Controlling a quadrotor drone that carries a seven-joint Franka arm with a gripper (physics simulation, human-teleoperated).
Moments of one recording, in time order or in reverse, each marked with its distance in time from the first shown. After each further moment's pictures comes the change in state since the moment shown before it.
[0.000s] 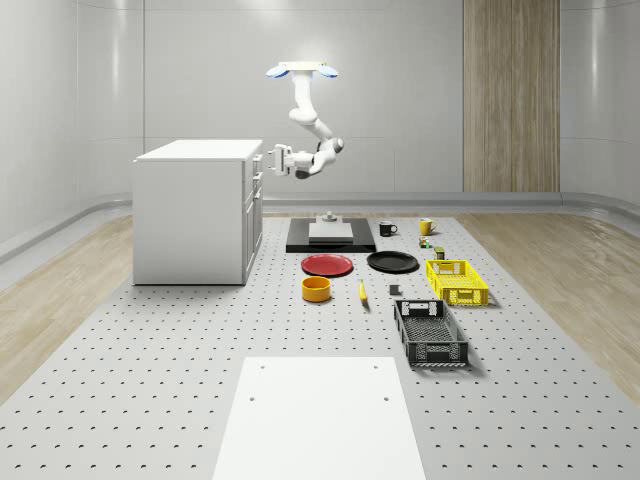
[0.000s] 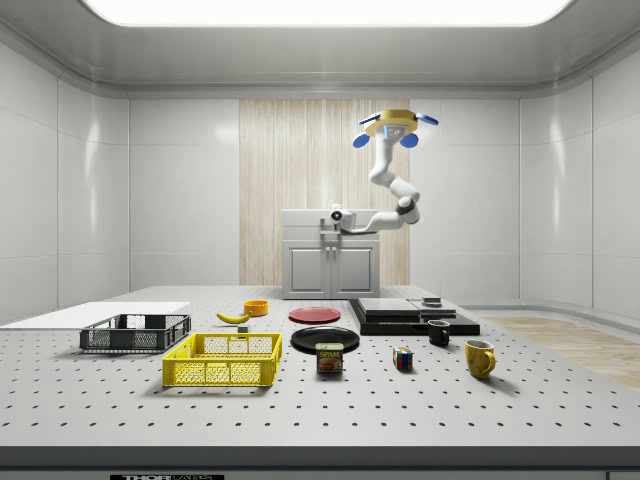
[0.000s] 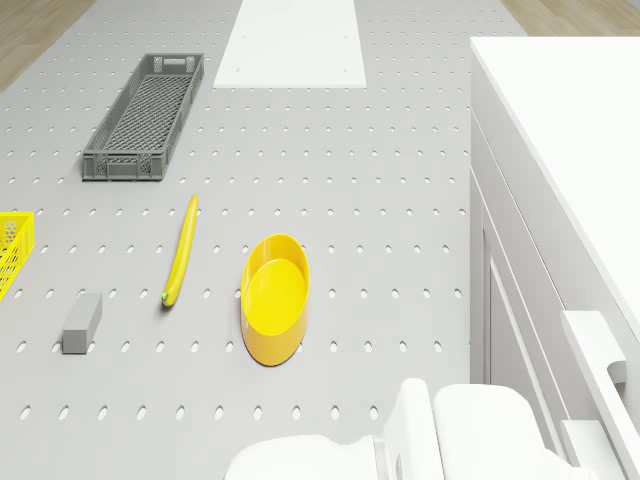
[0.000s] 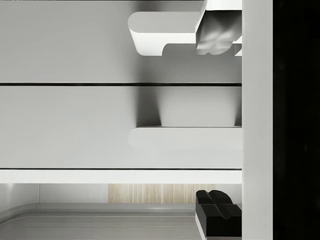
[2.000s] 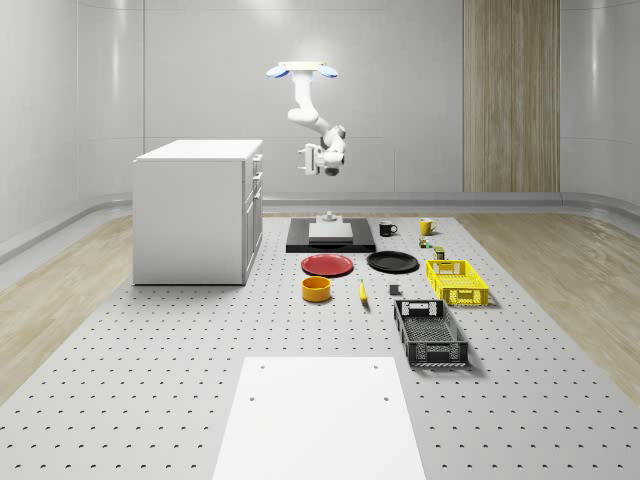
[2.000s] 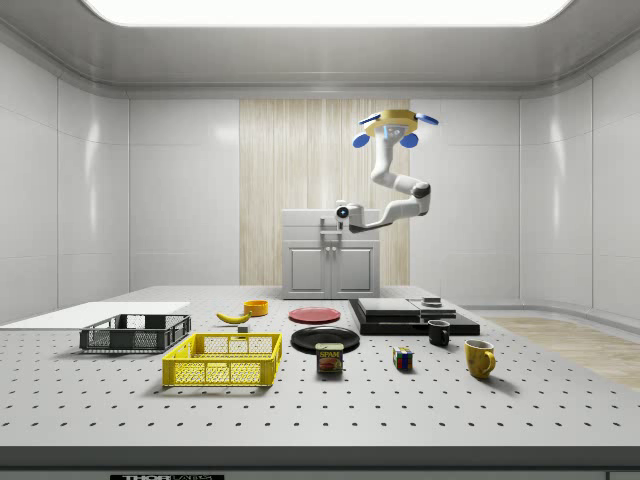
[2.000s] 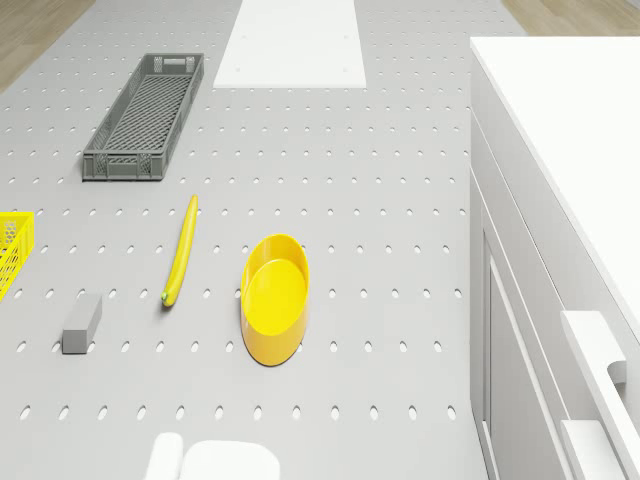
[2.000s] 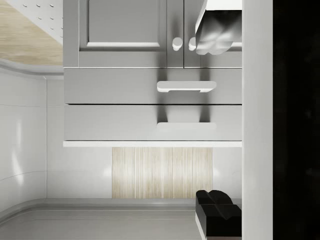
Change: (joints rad) arm -0.208 -0.237 -0.294 0.068 -0.423 -0.379 0.205
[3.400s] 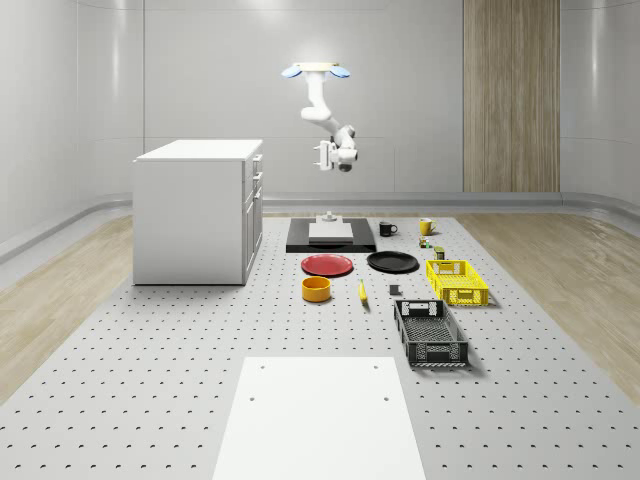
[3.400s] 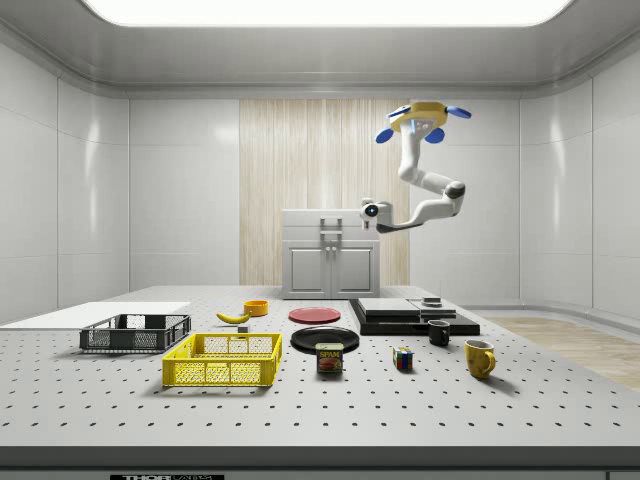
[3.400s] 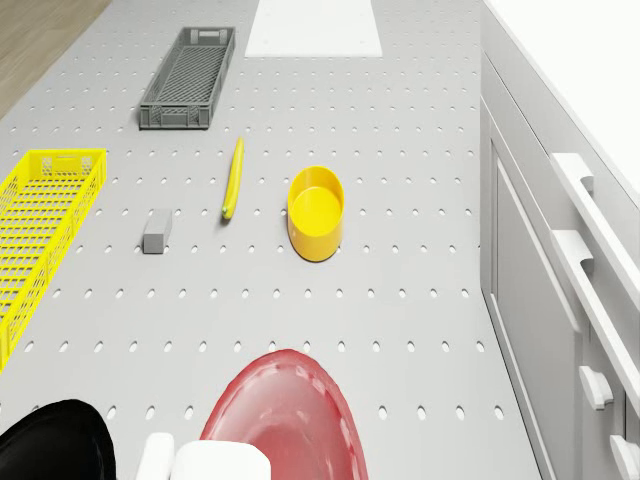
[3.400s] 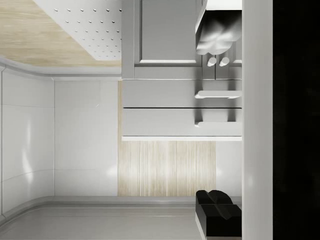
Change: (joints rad) arm -0.043 0.046 -0.009 0.025 0.022 -0.063 -0.028
